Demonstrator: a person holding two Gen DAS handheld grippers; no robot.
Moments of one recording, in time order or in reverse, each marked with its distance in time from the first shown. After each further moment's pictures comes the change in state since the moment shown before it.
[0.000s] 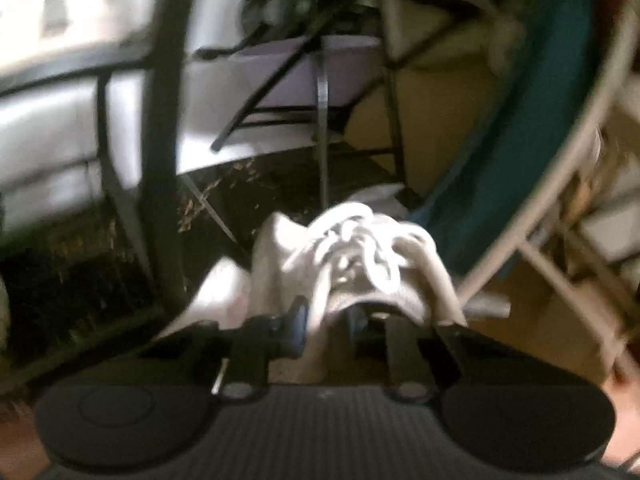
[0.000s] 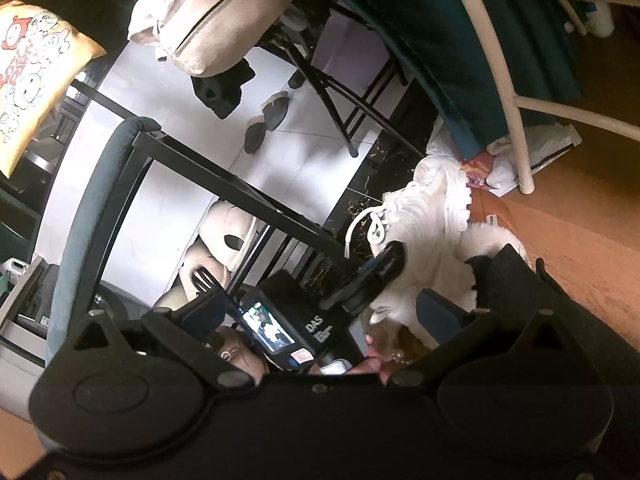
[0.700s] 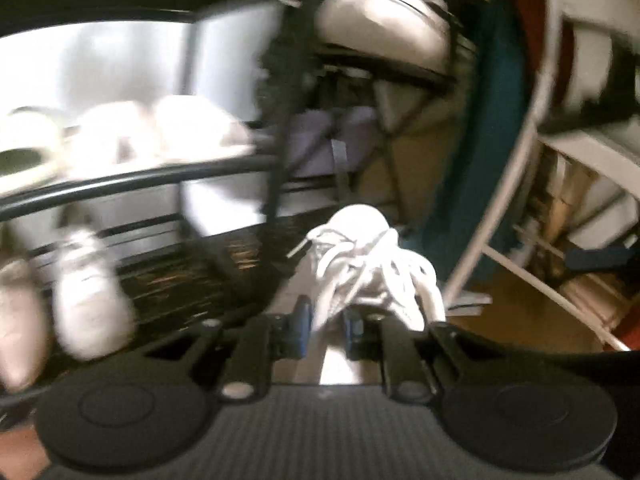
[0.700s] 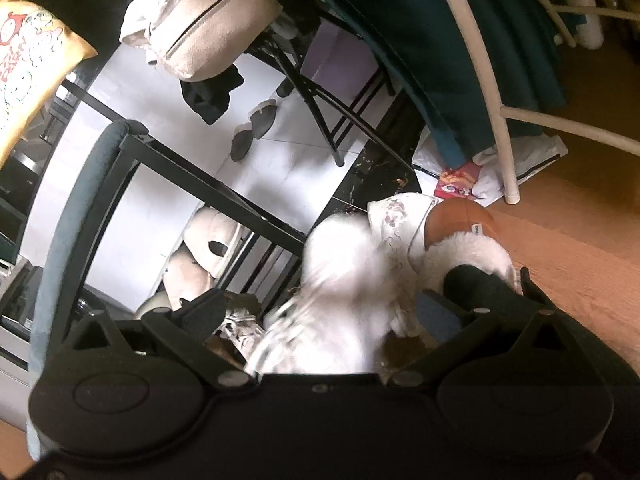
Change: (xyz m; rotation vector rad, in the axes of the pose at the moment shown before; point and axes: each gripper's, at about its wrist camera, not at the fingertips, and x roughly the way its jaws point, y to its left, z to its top) left arm -0.192 0.050 -0.072 -0.022 -0.206 0.137; right arm 0.003 0.003 -0.004 -0.032 -0.027 -0.056
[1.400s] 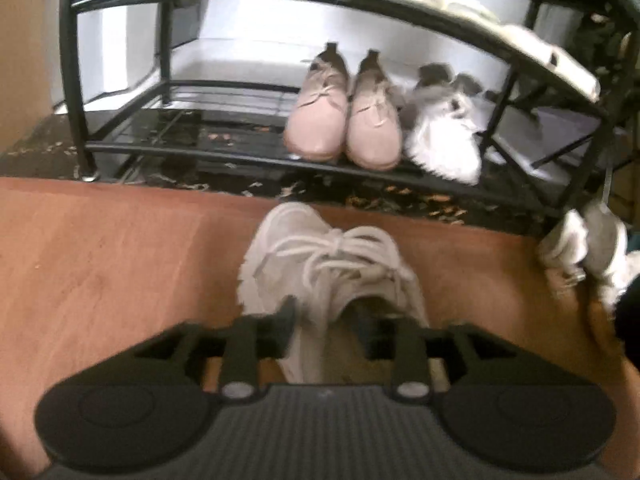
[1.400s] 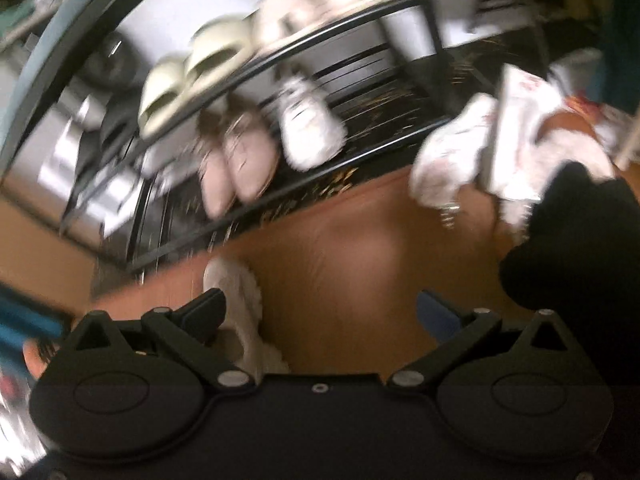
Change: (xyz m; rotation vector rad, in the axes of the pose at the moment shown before) left arm -0.141 0.141 -0.159 -0.447 0.076 0.487; right arm 0.050 0.089 -0.148 -0.640 0.491 0.036
